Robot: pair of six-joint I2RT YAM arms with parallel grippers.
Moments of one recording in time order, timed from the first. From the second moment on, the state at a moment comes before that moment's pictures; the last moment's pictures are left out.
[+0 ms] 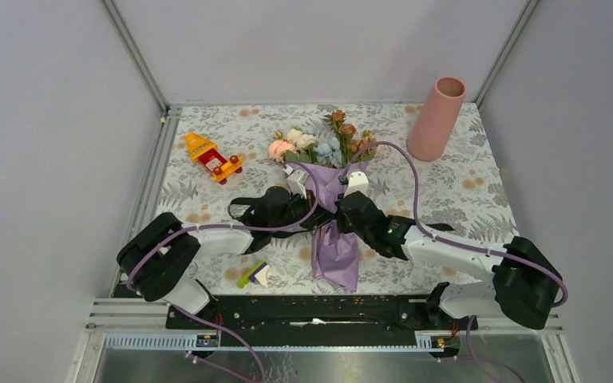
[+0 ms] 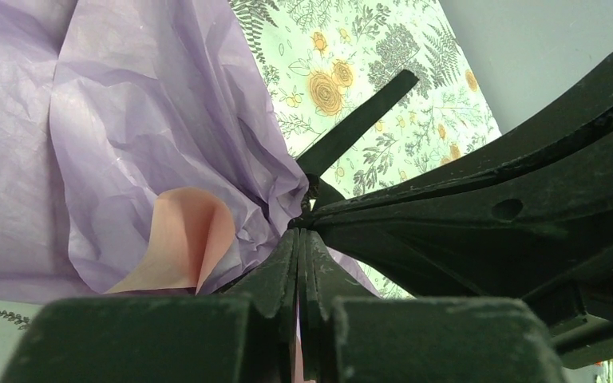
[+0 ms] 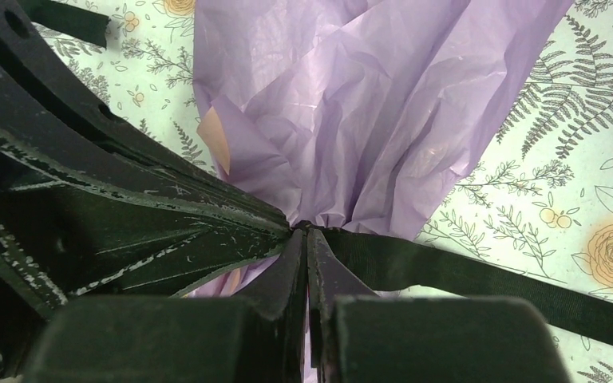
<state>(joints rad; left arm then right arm) -0.78 1.51 0.58 0.62 0.25 -0.66 0.93 1.28 0.71 -0.08 0.38 0.50</state>
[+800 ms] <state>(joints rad) -0.79 1.51 0.58 0.60 0.21 -0.68 0.93 1.31 0.68 -0.09 0.46 0.46</state>
